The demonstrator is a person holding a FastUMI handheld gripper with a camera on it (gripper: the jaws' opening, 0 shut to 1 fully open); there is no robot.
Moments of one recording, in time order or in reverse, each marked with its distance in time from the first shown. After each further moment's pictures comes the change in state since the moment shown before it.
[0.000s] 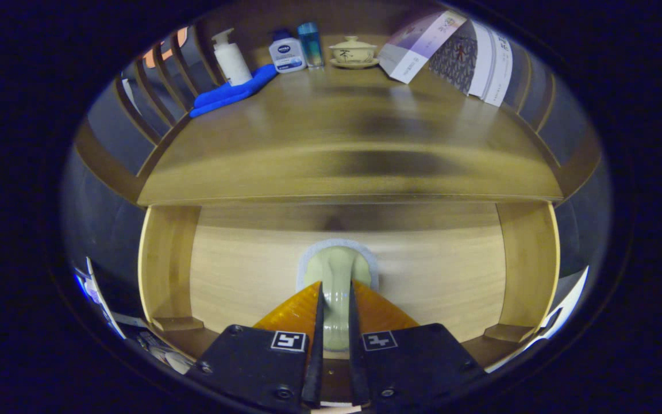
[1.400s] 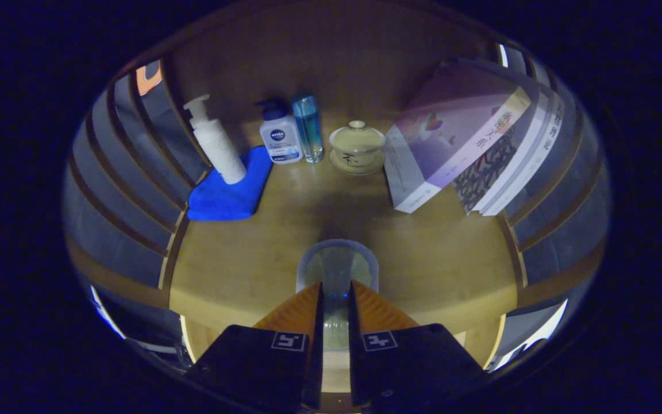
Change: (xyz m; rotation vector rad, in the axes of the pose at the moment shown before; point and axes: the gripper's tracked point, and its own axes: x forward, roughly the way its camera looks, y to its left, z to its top) arm -0.031 0.018 0.191 0.028 -0.145 -0.049
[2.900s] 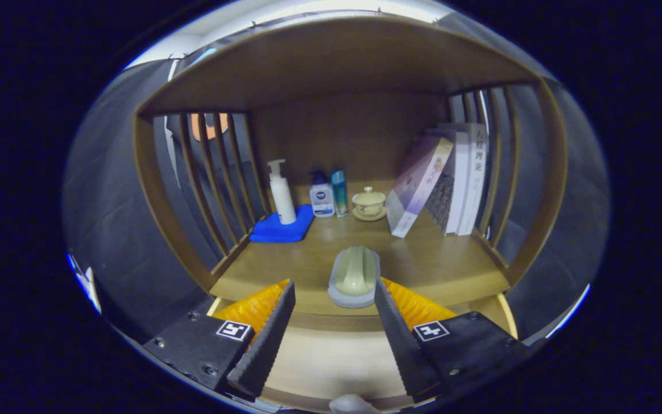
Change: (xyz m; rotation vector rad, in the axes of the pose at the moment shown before) arm -0.124 0.001 -0.086 -0.068 -0.608 0.114
